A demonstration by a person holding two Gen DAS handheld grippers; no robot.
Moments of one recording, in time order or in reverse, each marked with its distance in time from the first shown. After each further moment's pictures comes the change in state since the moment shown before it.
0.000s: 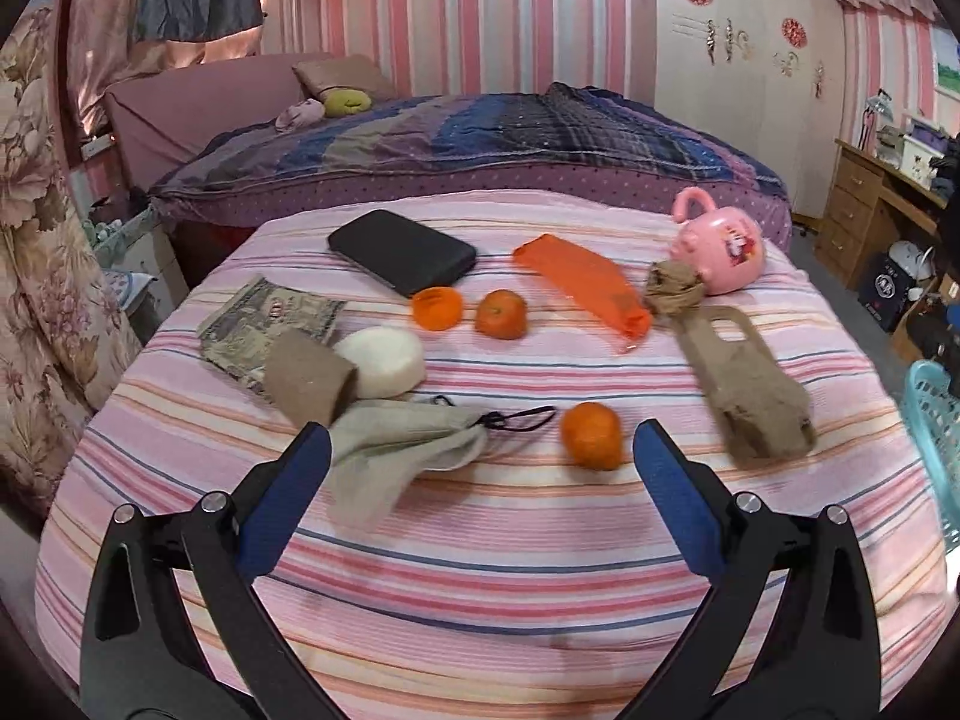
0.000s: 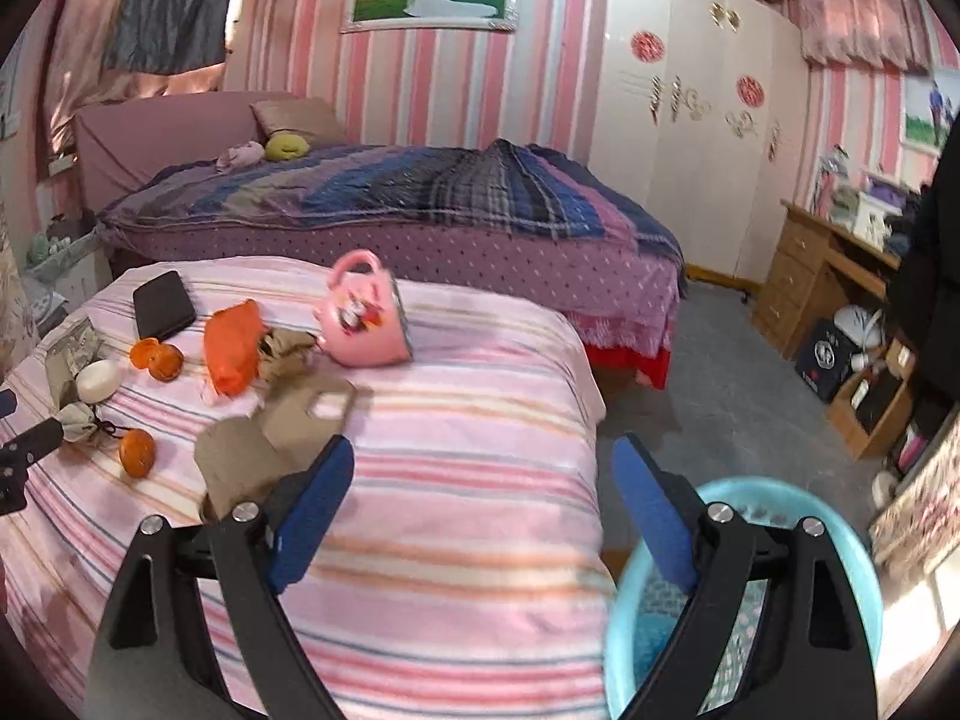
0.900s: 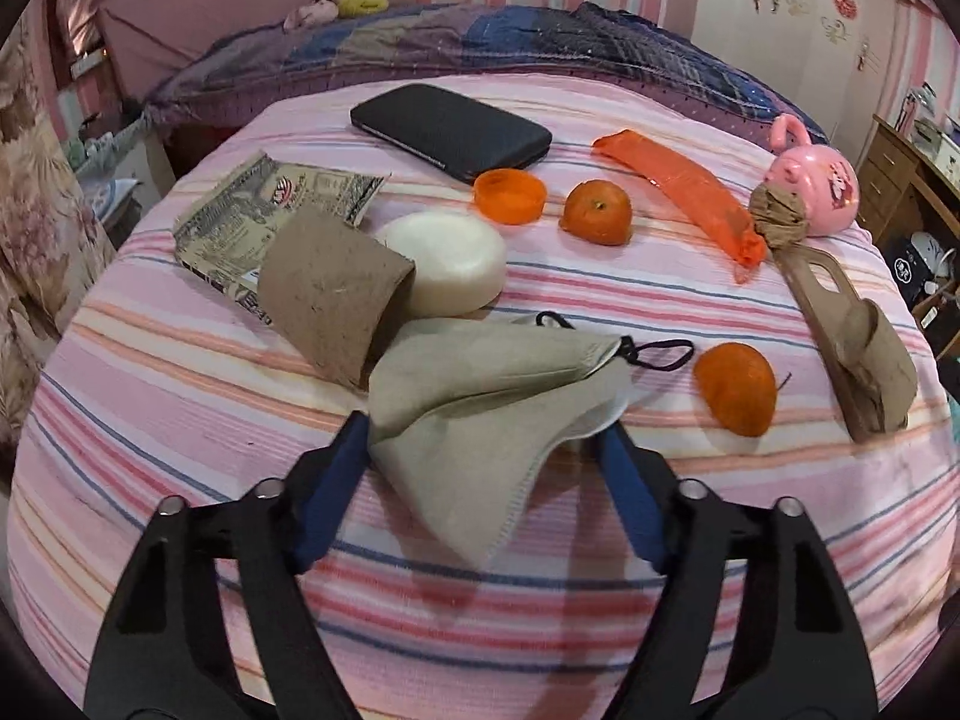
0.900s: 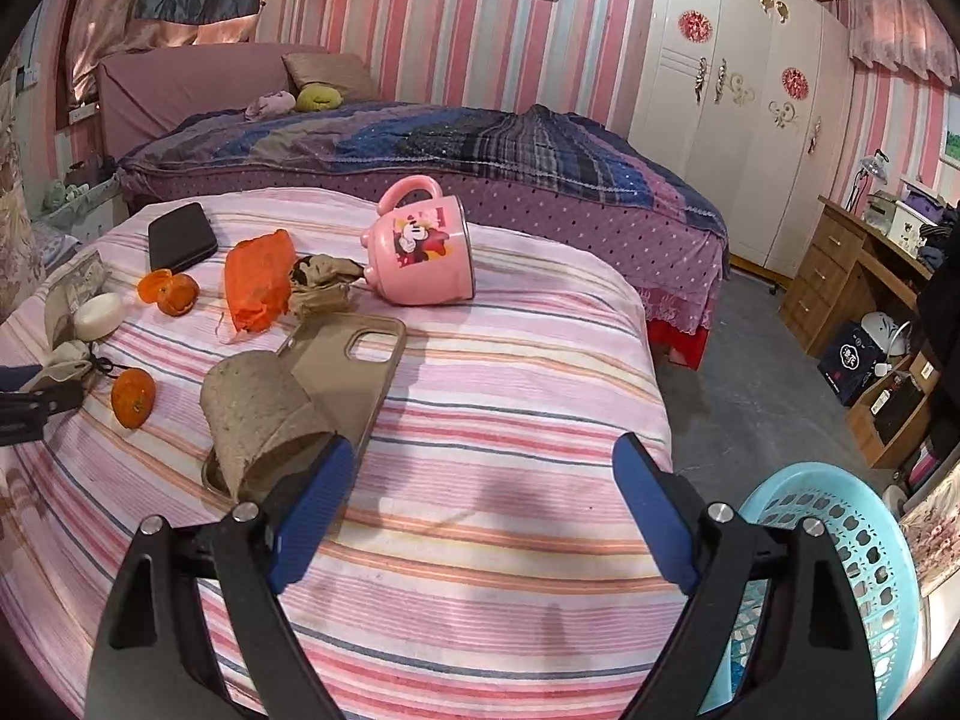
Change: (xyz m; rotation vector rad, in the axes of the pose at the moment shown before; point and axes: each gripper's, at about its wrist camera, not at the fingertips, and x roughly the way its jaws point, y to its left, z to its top) left arm 0.073 0.043 -0.013 -0.081 0.229 -0.017; right arm 0.036 0.031 -0.024 -0.055 0.095 0.050
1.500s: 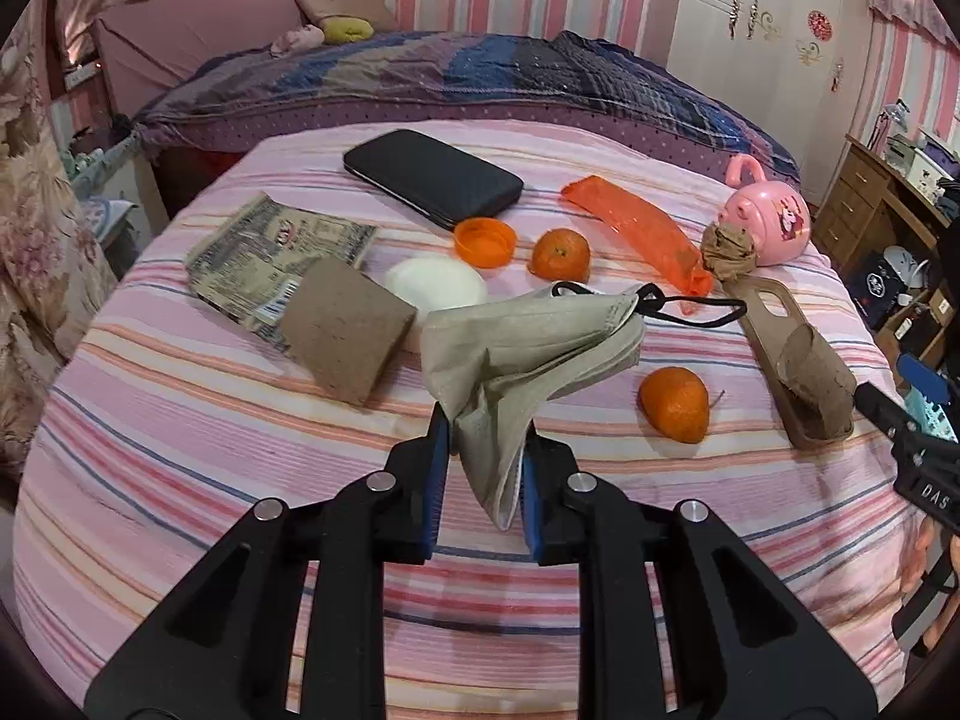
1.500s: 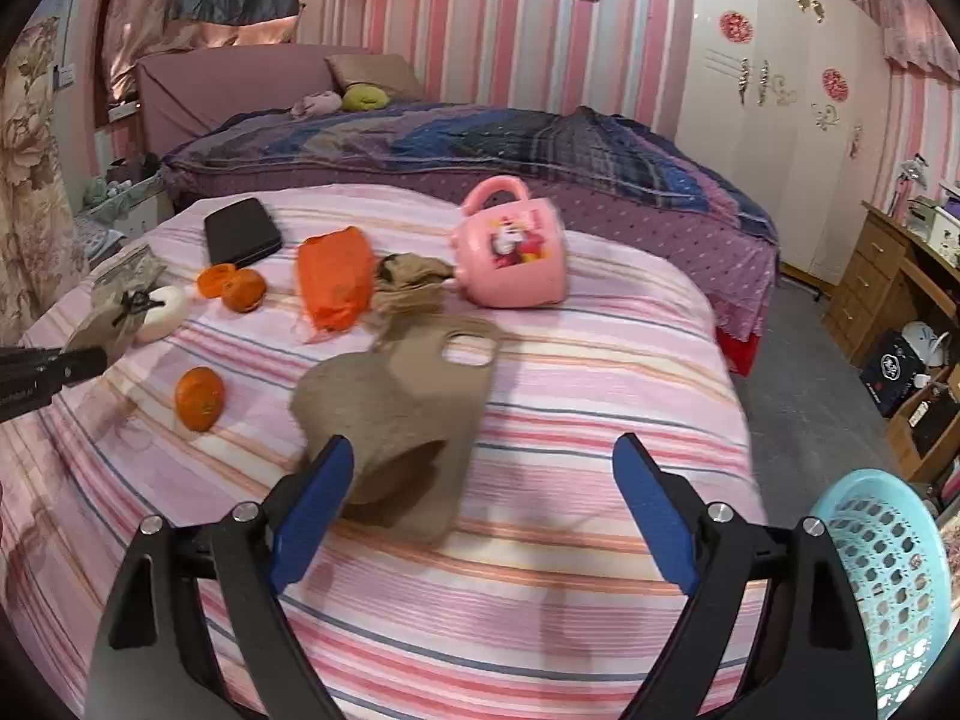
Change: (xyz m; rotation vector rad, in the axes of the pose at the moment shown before) left arm -0.036 0.002 0.002 0.003 -0.074 -0.054; right arm 0.005 0.042 0.001 -0.028 0.007 0.125
